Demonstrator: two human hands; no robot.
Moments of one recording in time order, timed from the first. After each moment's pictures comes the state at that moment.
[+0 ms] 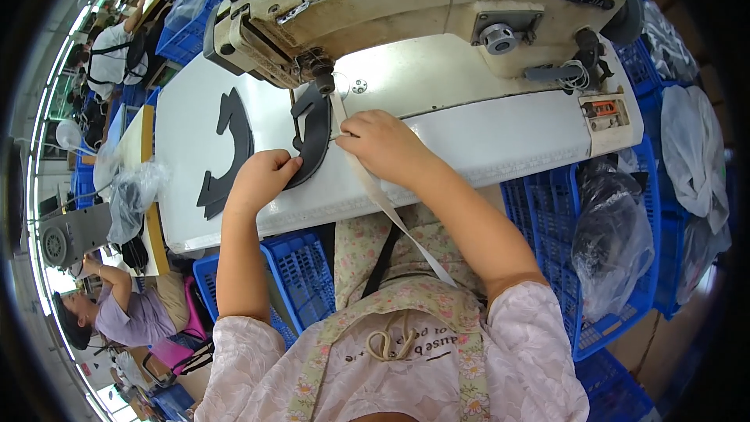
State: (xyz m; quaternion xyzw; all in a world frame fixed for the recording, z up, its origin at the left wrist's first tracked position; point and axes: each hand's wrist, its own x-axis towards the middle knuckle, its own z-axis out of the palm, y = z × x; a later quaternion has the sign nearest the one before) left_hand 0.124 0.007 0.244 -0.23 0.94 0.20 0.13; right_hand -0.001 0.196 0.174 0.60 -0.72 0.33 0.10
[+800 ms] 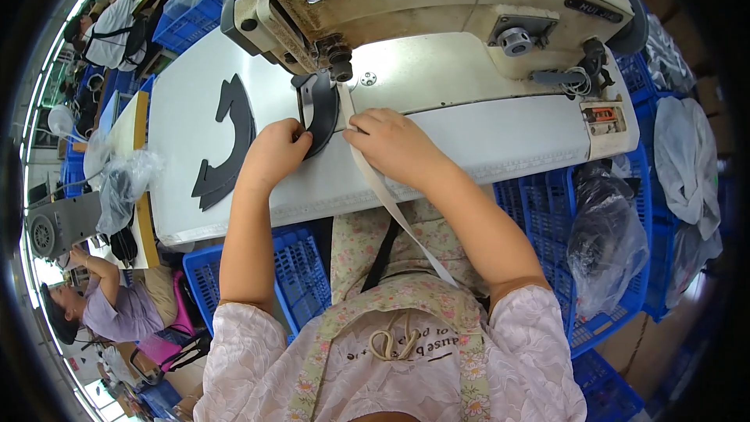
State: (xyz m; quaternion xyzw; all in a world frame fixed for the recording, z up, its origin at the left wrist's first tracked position) left_hand 0.105 0.009 0.228 -0.21 0.96 0.19 0.01; right_hand 0.007 0.201 0.183 0.60 -0.75 0.28 0.03
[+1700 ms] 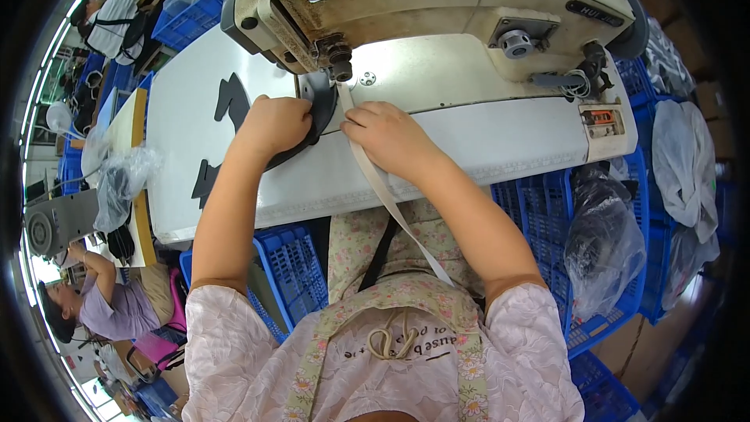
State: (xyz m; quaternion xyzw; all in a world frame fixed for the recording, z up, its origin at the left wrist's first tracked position) left_hand 0.063 -0.001 0.241 -0.08 0.98 -0.03 0.17; right_hand 0.000 0.191 0.175 0.59 -0.73 0.32 0.10
